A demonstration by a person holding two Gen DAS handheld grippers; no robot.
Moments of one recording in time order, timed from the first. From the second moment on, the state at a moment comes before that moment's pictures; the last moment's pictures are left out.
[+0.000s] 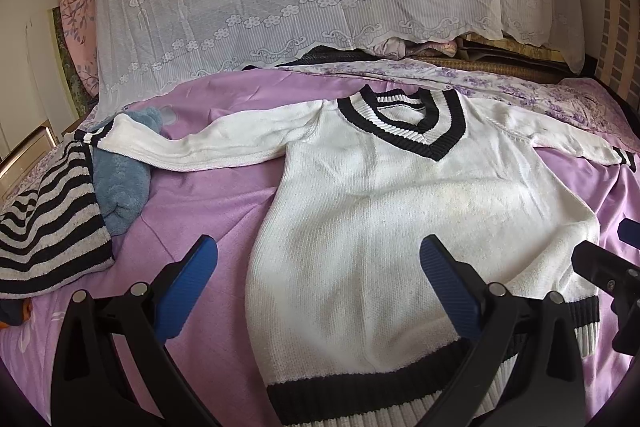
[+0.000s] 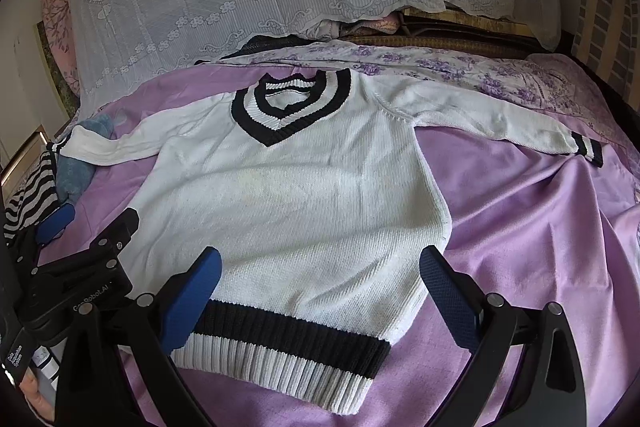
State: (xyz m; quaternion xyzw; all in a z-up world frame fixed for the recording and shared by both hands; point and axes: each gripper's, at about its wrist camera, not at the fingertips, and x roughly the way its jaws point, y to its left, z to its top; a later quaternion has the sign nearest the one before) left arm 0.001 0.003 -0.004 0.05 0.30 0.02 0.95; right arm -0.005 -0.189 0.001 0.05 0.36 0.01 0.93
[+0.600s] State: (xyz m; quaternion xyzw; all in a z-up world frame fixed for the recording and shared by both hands) left arm 0.001 0.006 -0.005 0.05 0.30 0.02 0.95; right arm -0.006 -0.190 0.001 0.05 0.36 0.01 0.93
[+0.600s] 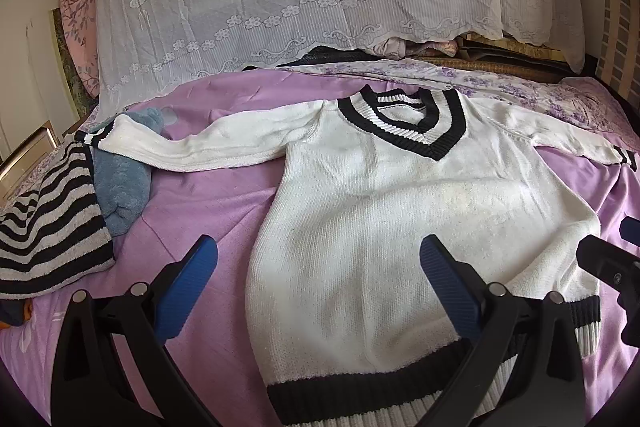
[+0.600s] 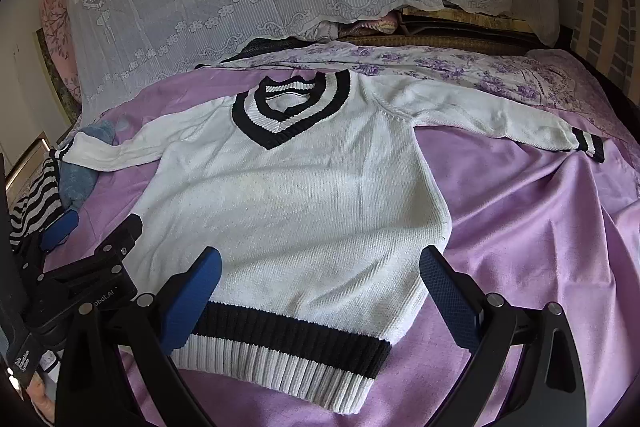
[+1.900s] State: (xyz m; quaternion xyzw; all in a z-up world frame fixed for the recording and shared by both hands) left arm -0.001 0.004 -0.003 0.06 0.29 0.03 0.95; right arm -0.009 -0.191 0.009 0.06 0.34 0.00 0.94
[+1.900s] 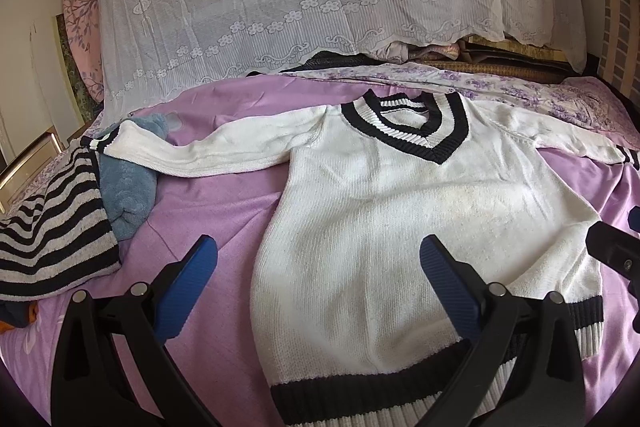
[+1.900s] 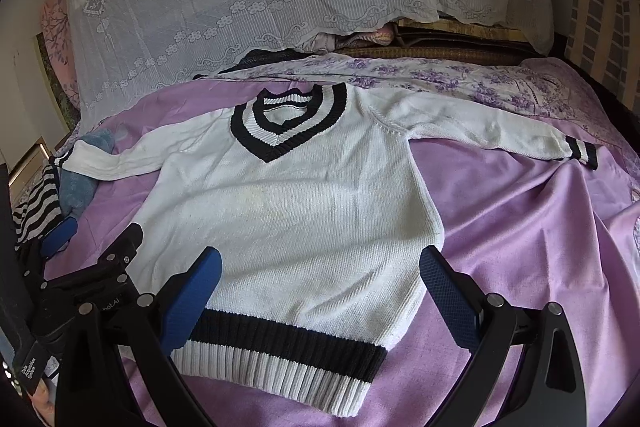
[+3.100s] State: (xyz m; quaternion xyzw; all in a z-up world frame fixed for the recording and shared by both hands) left arm 0.061 -0.099 0.021 0.07 0.37 -0.13 0.92; right arm 0.037 -0.397 0.025 0.36 0.28 -0.02 0.89
